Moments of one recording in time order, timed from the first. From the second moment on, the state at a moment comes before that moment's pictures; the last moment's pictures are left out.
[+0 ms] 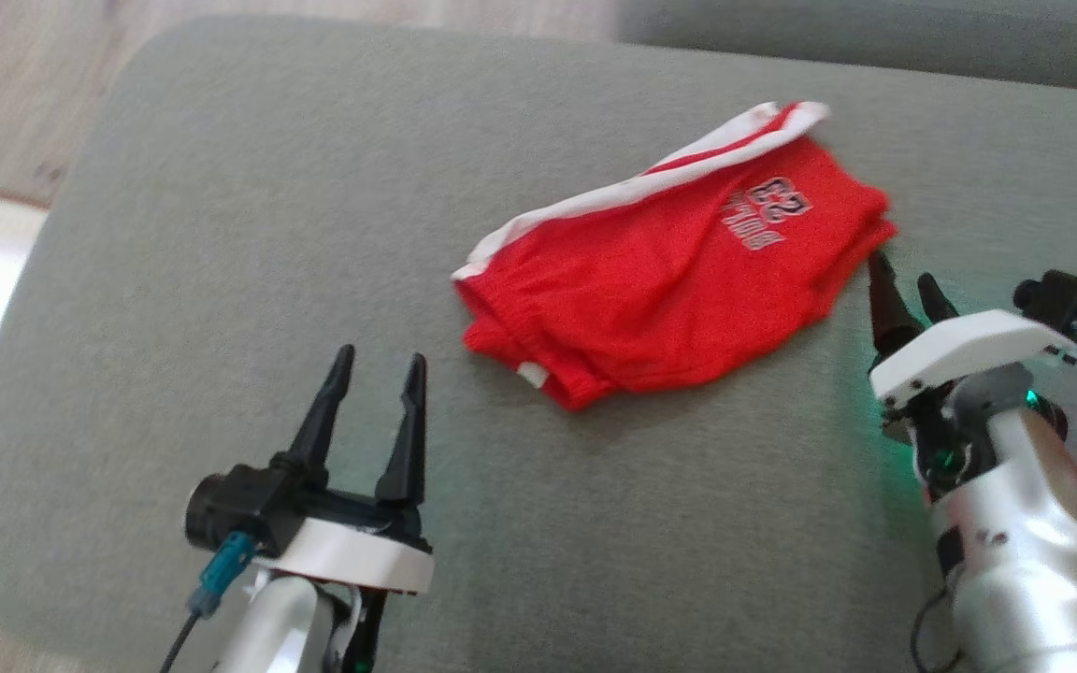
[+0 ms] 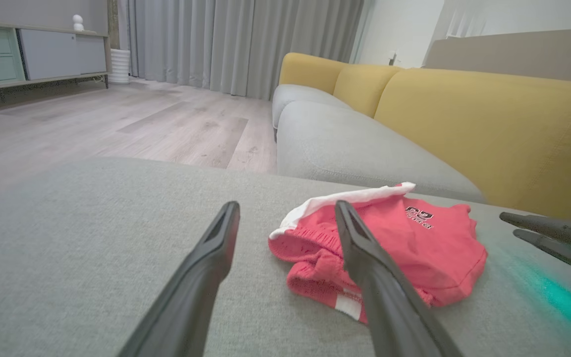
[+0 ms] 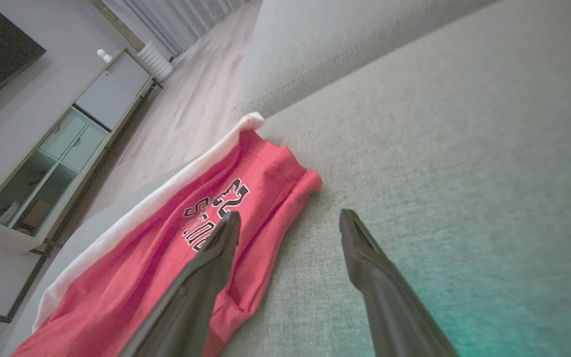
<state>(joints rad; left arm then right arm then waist) -0.16 0.05 -0.29 0.27 -0.28 -0.11 -0.25 -0.52 -0.07 -0.06 0.78 0.53 0.13 0.05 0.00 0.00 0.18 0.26</state>
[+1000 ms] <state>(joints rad) -0.22 0.05 -0.39 0.28 -0.36 -0.07 -0.25 -0.91 -0.14 -0.17 1.23 0.51 0.13 0.08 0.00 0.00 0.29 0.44</state>
